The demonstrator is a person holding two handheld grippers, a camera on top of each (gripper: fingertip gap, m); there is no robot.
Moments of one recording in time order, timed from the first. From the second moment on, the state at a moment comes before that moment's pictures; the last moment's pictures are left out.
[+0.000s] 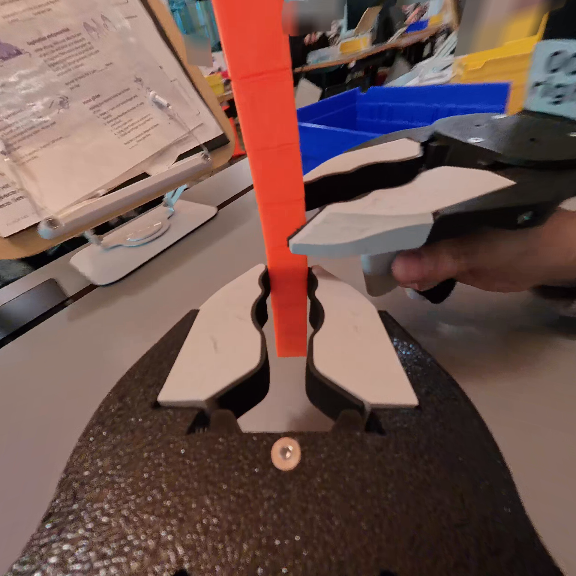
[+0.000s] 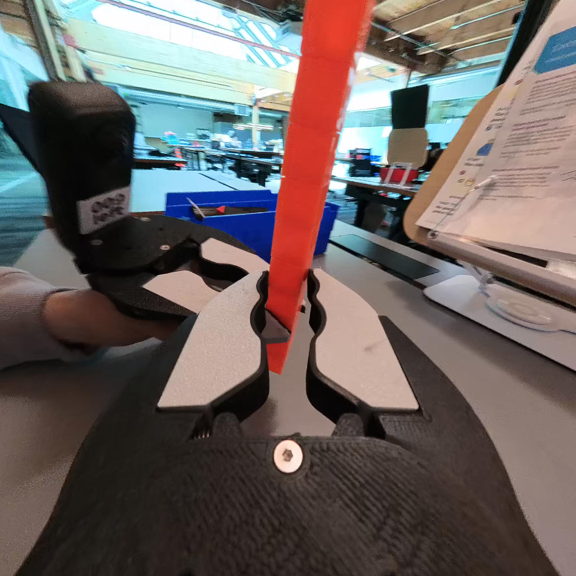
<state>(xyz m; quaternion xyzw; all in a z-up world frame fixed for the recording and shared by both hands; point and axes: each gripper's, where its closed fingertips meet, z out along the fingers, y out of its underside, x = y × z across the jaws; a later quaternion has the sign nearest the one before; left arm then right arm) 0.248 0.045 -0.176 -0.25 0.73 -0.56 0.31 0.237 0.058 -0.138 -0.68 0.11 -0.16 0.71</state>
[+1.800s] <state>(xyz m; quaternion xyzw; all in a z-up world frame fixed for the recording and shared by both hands) 0.221 0.074 -0.108 -0.19 0.57 -0.80 0.04 0.204 0.059 -0.153 -0.67 0.10 0.17 0.71</state>
